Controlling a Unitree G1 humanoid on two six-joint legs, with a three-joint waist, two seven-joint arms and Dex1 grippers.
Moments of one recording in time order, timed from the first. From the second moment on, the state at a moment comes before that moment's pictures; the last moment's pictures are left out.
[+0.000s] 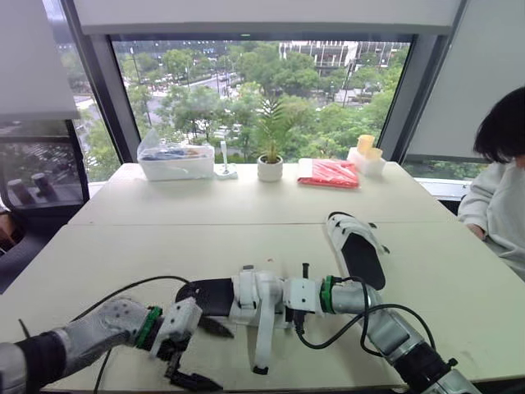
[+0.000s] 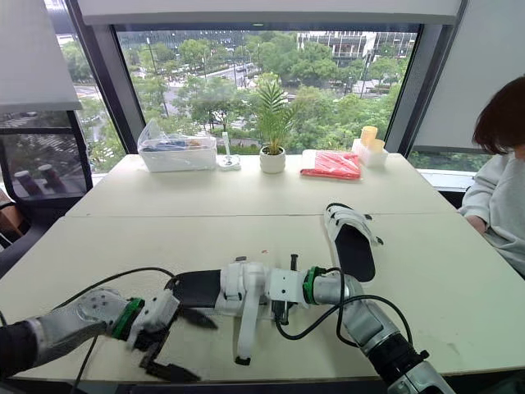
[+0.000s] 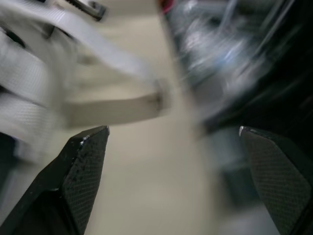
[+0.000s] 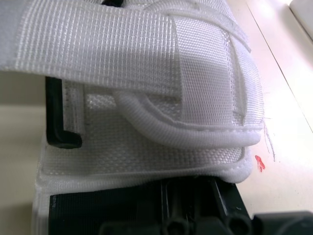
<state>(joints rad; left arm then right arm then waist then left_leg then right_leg) -0.62 1.19 -1.08 0.01 -1.09 -0.07 -1.15 -0.43 -0.48 0.41 0.15 -0.24 -0.16 0.82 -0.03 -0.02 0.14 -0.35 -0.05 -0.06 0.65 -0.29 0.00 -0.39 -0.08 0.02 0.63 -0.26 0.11</state>
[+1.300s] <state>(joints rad) -0.37 0.59 -0.25 -0.03 -0.95 0.94 -1.04 -0.40 -0.49 0.40 0.09 -0.25 -0.10 0.82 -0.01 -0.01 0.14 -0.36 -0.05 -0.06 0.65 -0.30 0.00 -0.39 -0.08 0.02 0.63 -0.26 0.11</state>
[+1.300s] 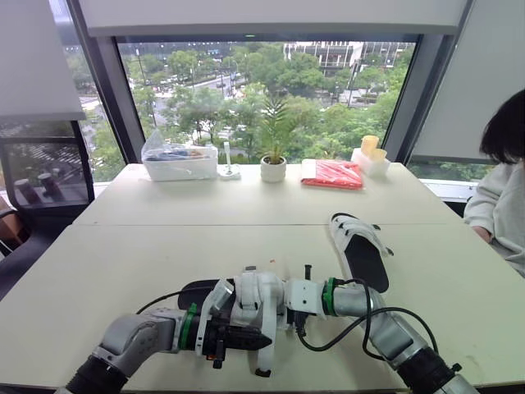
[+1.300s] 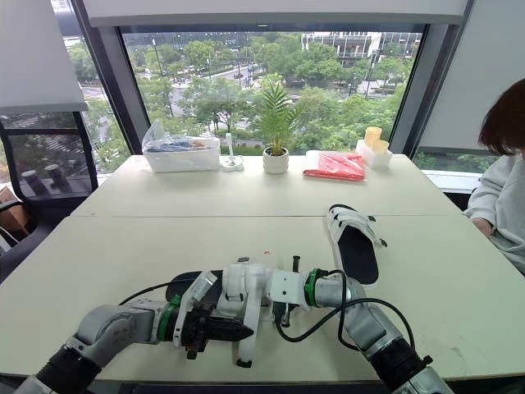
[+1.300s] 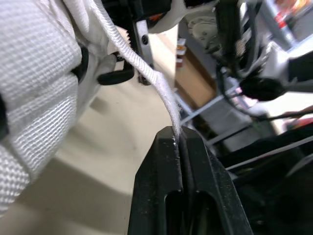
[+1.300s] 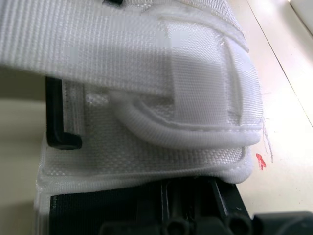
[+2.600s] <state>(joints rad) -0.63 0.39 -0.09 0.27 -0.79 1.10 -1.11 -0.39 -0.48 0.40 0.08 -0.26 -0.10 0.82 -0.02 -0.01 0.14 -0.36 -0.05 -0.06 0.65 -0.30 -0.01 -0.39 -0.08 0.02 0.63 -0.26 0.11</state>
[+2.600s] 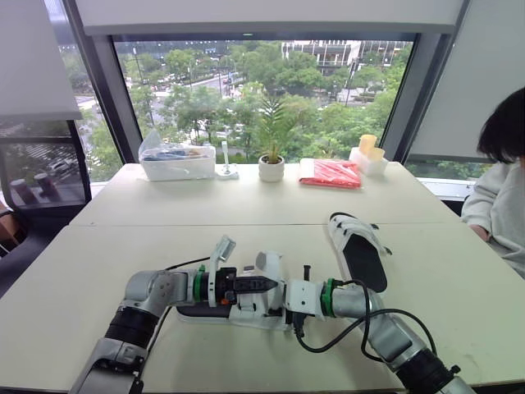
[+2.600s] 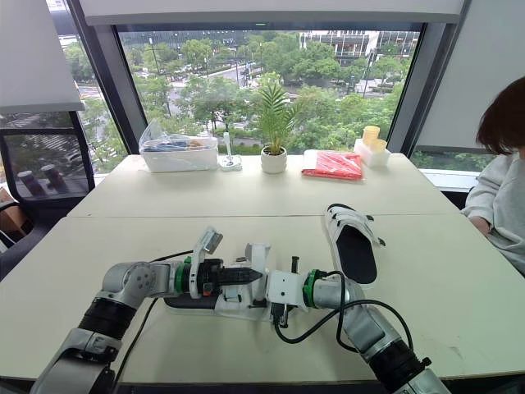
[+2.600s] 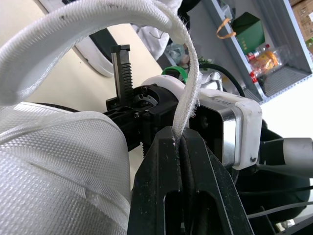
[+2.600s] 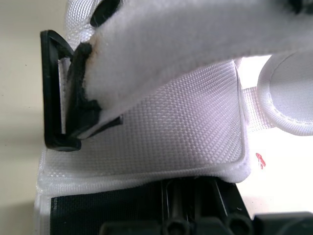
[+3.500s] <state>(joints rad) -0.63 0.39 -0.16 0.34 -0.54 0.71 -1.25 -0.39 -0.47 0.40 0.08 -0.26 -0.10 0.82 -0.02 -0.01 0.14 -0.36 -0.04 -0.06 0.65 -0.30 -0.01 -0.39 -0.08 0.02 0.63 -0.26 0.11</state>
